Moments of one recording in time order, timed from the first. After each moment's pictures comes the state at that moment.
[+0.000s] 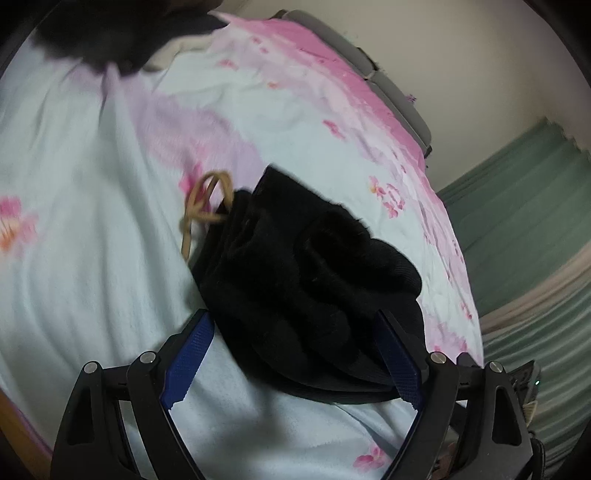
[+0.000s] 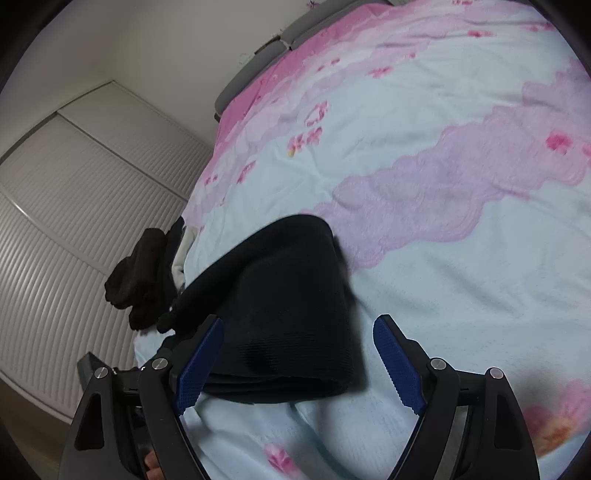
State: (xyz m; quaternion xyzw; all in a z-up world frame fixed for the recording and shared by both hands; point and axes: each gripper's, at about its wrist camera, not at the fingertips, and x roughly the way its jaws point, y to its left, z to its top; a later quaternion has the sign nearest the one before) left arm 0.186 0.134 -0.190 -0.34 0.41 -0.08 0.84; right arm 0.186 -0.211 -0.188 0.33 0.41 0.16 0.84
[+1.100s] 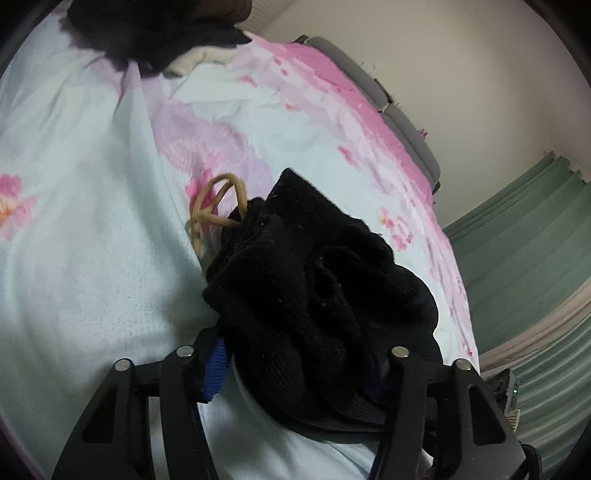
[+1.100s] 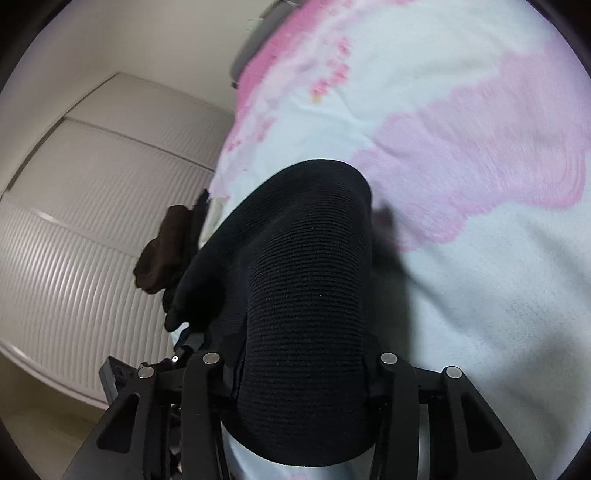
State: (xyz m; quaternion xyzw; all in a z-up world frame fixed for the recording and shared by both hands) left arm 0.179 0.124 -0.190 -0.37 0.36 -0.04 0.86; right arm 0.223 -0.178 -0.217 0.37 0.44 0.25 0.78
